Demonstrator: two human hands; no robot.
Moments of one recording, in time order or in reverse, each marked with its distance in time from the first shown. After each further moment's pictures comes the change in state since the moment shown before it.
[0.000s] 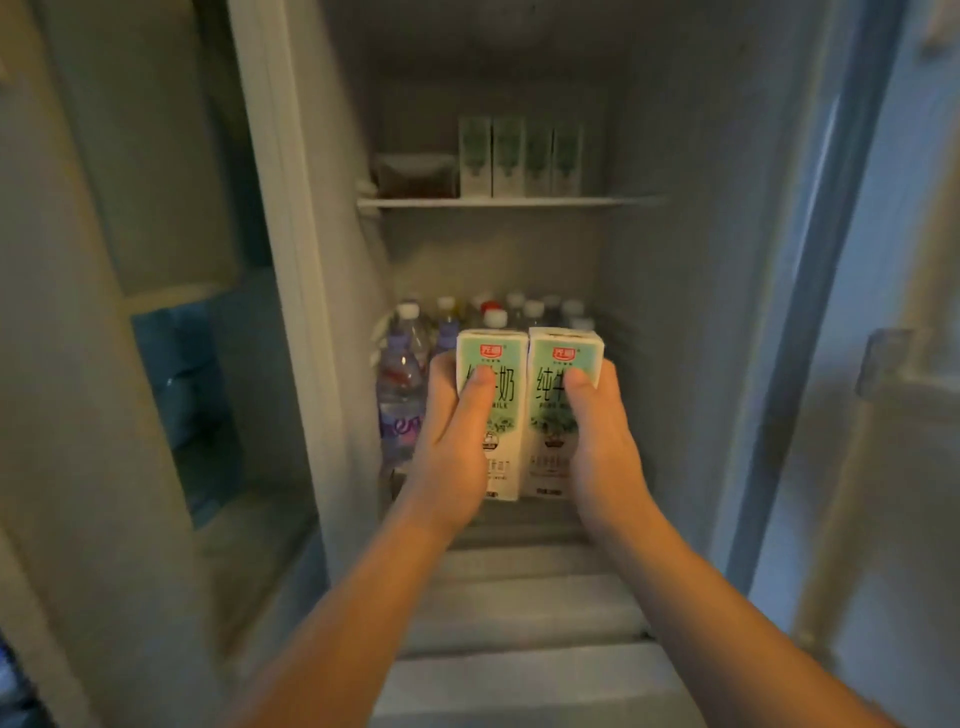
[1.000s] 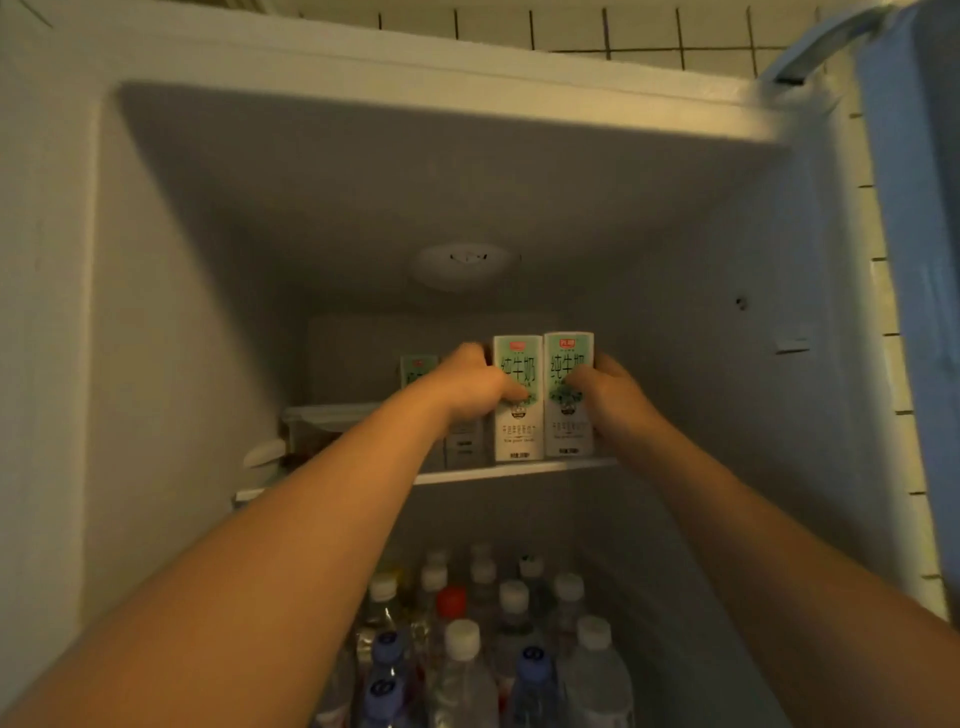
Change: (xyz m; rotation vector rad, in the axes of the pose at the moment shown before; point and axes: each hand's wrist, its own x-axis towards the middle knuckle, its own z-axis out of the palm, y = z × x) left_hand 0.383 0.079 0.039 0.698 -0.271 0.001; right_hand 0.354 -0.074 -0.046 -0.404 0.149 -0.088
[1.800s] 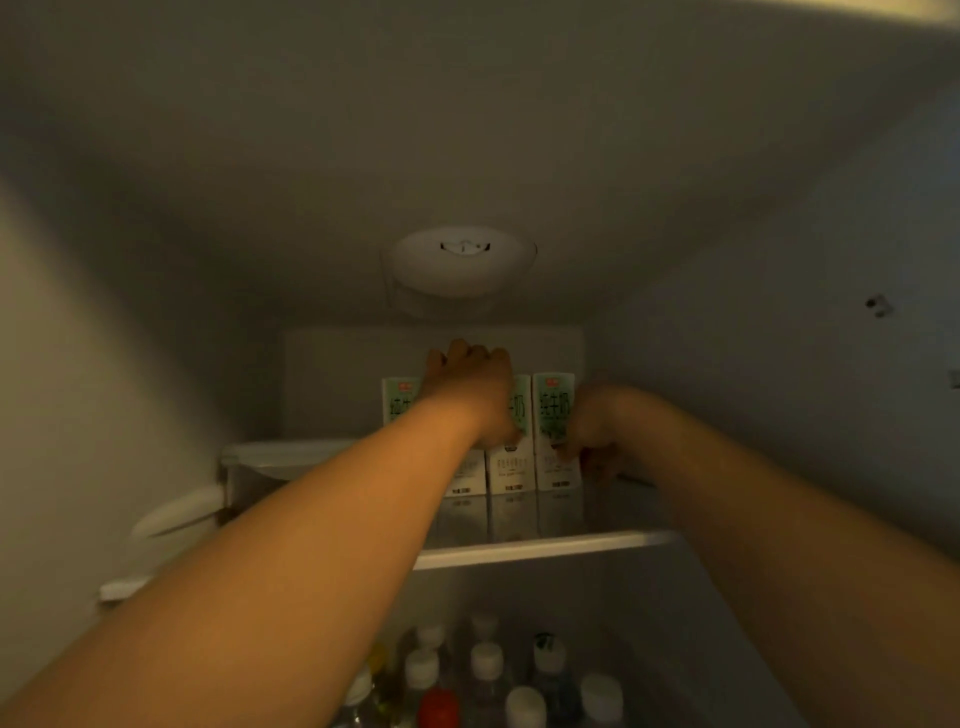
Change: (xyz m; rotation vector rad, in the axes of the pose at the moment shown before) left_hand 0.121 -0.035 0.006 1.137 0.179 0.144; right_hand 0.128 0.028 0.018 -0.763 -0.308 0.367
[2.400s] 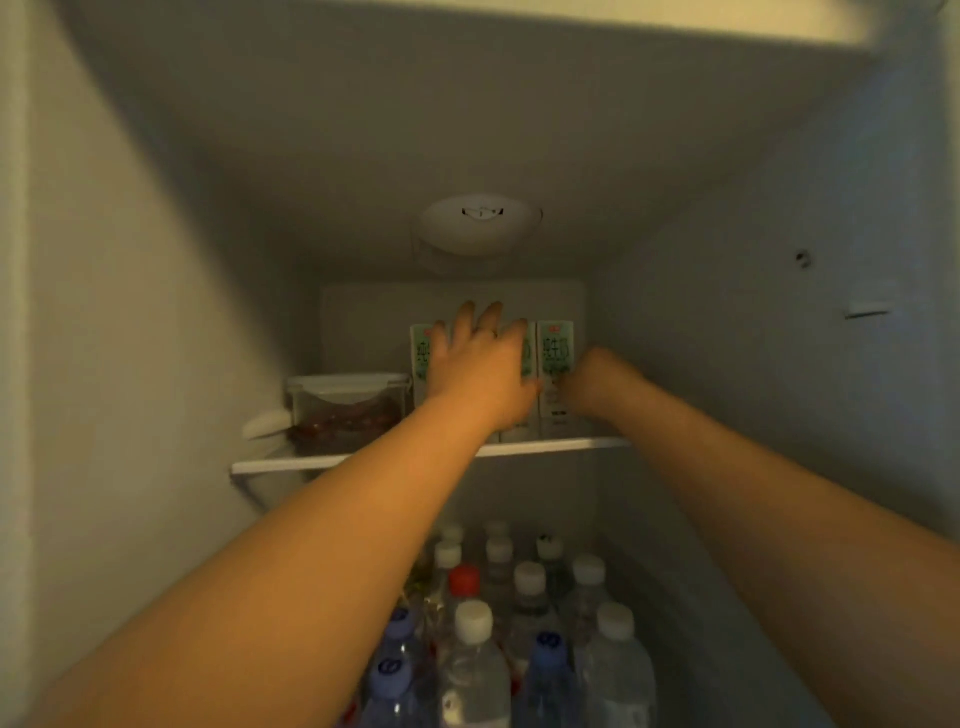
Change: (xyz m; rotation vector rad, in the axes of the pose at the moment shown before) left_hand -0.078 0.013 -0.003 -0.084 0.199 -0.012; right_hand -0.056 0.009 0.030 -0.079 0.314 -0.138
